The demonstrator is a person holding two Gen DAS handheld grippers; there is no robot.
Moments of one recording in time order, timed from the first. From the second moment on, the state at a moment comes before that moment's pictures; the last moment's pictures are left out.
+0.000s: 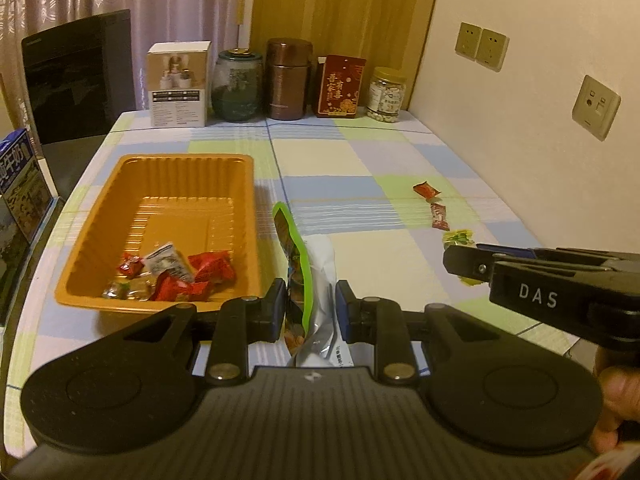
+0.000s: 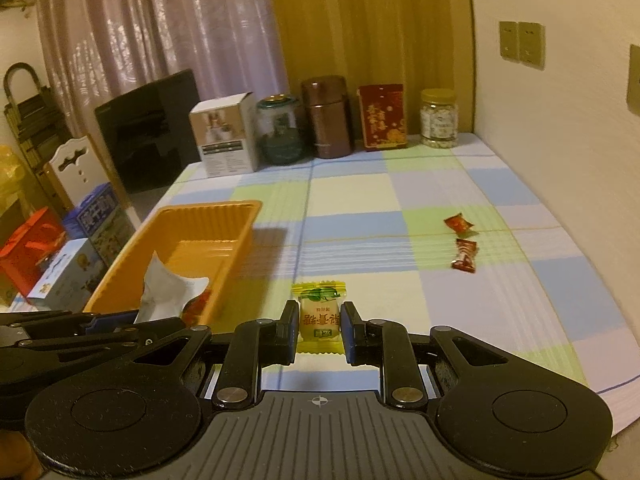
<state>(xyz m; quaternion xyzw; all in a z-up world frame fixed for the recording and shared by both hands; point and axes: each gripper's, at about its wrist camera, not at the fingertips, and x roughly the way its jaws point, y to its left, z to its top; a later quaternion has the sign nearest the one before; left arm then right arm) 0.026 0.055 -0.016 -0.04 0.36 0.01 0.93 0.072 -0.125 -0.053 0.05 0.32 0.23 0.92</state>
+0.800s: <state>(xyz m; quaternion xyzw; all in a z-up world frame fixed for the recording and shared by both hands) 0.002 0.122 -0.003 -0.05 0.36 0.06 0.93 0.067 -0.053 -0.055 0.02 0.33 0.29 0.90</state>
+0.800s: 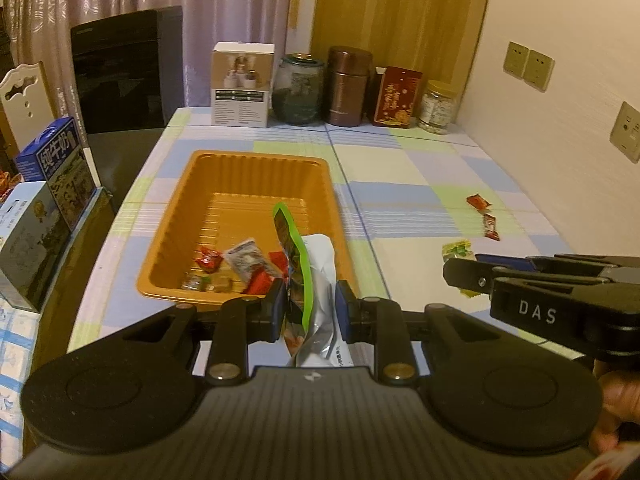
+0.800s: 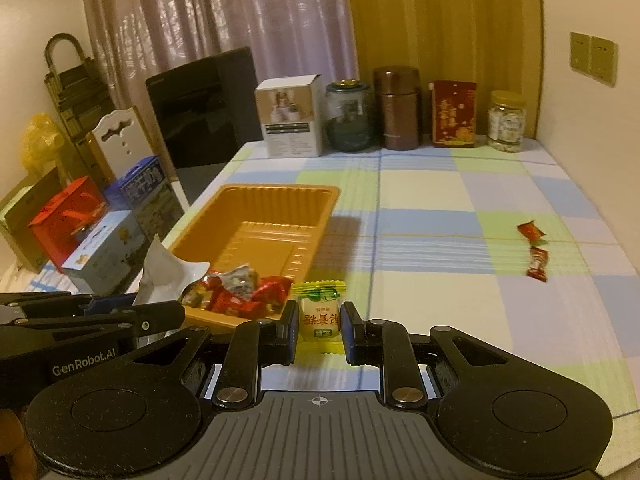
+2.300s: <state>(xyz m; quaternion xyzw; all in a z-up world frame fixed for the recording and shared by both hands) 0.113 0.223 -0.038 -0.03 0.39 0.07 0.92 0.177 0.054 -0.081 0.02 0.35 0.32 0.88</state>
